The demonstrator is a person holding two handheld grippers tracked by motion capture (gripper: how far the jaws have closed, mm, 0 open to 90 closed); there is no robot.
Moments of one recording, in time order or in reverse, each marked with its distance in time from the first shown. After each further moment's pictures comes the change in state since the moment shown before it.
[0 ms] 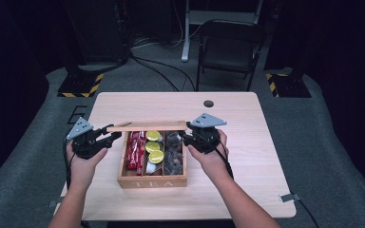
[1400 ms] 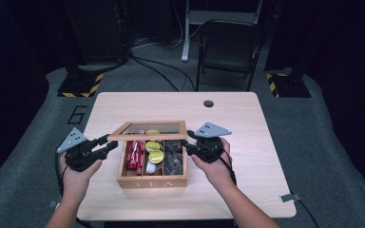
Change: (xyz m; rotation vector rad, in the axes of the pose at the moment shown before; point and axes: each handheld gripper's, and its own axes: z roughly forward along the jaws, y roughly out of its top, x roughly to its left) left arm -0.014 -0.015 -0.029 0.013 -0.030 0.001; right arm 0.006 -0.021 -0.013 -0.011 0.059 -0.005
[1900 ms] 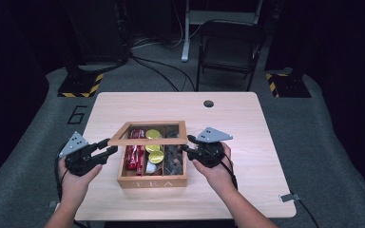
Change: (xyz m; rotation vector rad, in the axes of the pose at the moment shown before) left arm -0.006 -0.006 -0.004 0.037 0.010 0.036; right arm 0.004 -0.011 -0.004 0.004 0.017 0.011
